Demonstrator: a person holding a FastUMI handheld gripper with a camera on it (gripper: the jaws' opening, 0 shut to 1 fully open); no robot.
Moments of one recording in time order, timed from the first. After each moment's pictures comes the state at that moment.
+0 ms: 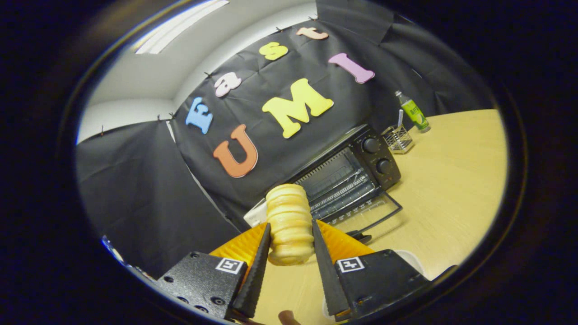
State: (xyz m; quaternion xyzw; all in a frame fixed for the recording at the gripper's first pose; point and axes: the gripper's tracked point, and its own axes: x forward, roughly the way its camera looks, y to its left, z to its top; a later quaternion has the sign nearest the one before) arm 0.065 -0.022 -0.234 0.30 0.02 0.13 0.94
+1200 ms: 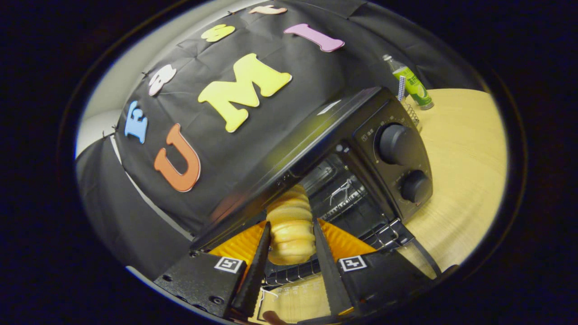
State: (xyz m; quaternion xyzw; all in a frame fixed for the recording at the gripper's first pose) arm 0.283 -0.082 -0.247 0.35 0.09 0.02 0.93
